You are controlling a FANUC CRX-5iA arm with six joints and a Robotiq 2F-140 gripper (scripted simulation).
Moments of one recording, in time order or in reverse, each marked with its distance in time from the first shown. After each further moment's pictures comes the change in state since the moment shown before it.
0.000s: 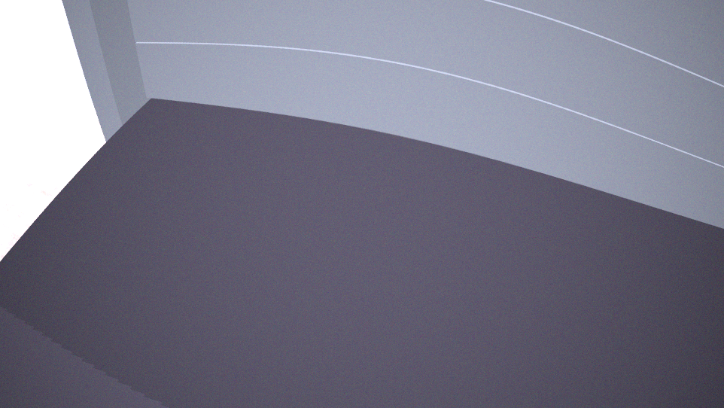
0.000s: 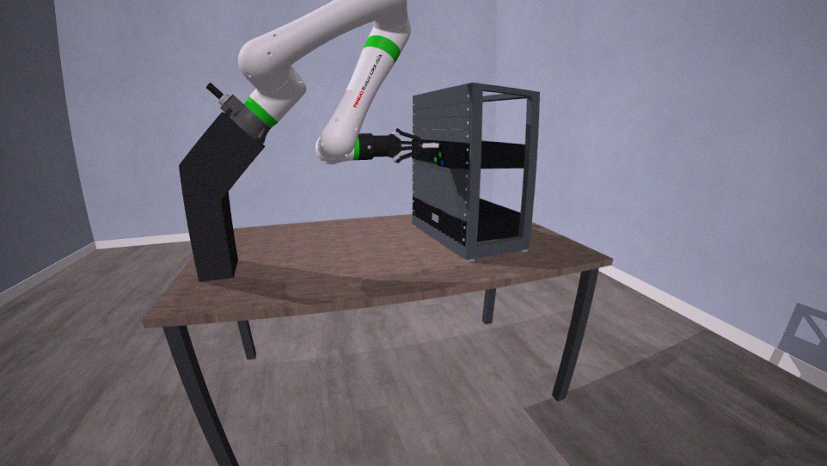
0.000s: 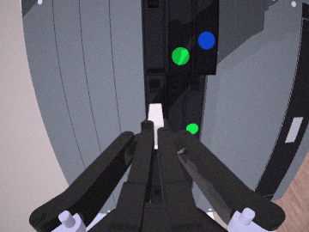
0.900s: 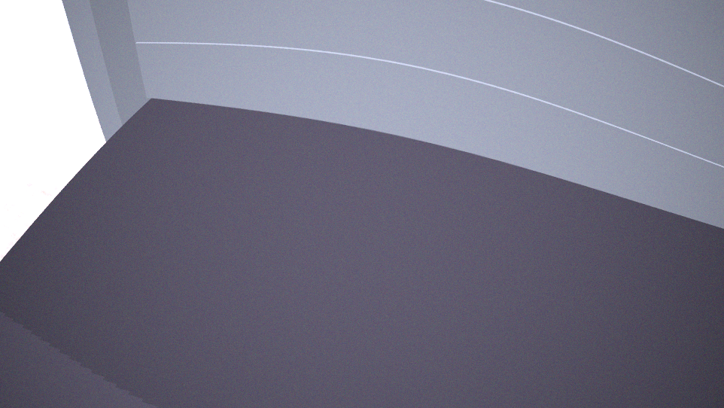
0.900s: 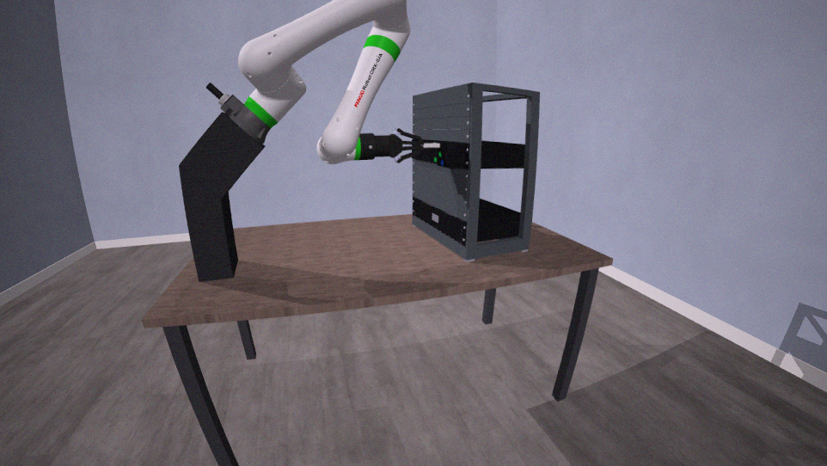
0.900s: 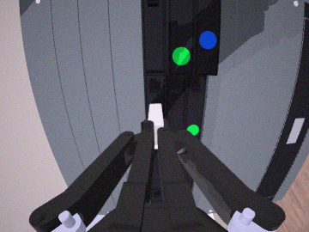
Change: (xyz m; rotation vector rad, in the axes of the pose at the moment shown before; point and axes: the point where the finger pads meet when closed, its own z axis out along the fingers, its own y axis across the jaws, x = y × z) arm 0.000 0.000 0.005 0.000 0.000 0.000
